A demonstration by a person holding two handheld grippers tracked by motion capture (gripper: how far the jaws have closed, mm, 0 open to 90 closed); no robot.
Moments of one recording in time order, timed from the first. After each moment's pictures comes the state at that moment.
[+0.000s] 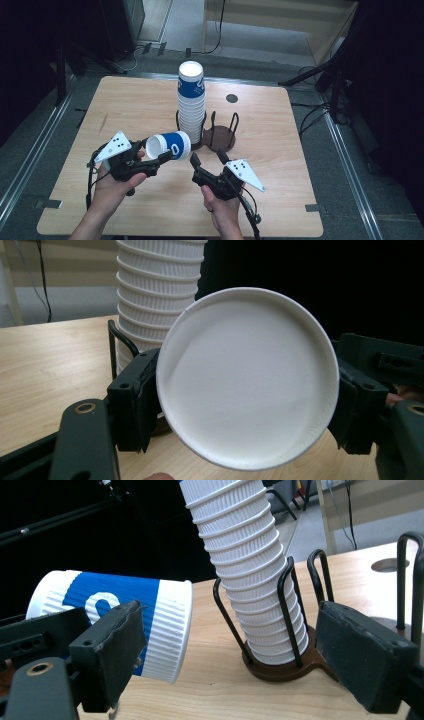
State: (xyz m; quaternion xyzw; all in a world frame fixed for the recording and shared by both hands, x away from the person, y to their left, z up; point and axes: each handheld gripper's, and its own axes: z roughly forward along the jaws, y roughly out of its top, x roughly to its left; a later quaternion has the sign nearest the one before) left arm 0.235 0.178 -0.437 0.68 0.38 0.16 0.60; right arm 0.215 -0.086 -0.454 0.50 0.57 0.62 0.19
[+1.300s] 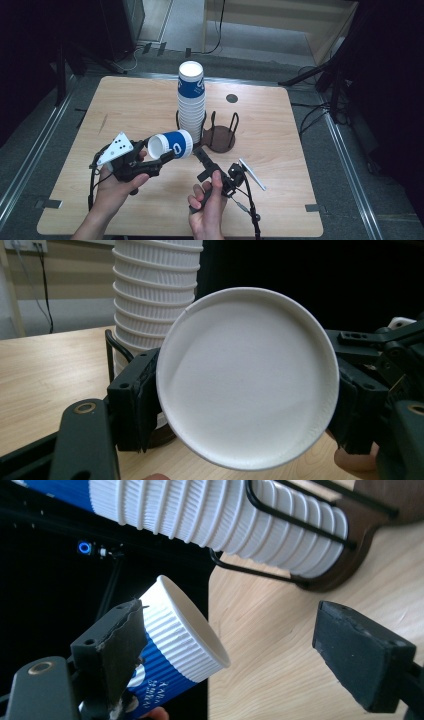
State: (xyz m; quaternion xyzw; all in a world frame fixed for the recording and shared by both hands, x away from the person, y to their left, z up) left arm 0.234 0.173 -0.441 0.68 0.37 0.17 0.61; right arm 0.228 -0.086 -0.472 0.69 0.35 0.62 -0.11
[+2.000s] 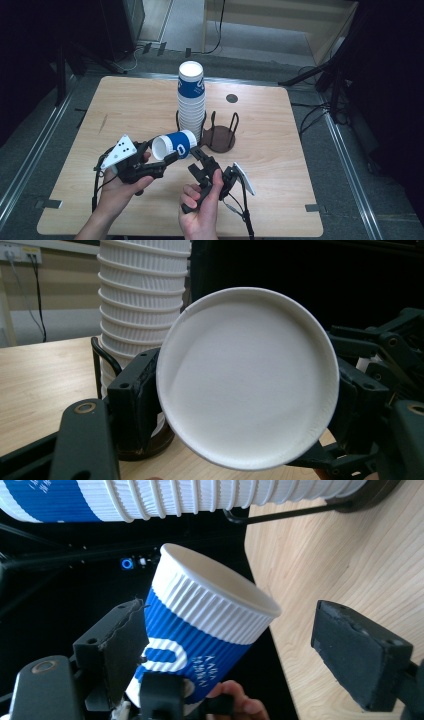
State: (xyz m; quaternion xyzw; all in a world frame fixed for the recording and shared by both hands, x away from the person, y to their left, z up) left arm 0.233 0.164 -0.447 0.67 0.36 0.18 0.63; right arm 0.225 -0.074 -0.478 0.70 0.23 0.61 -0.29
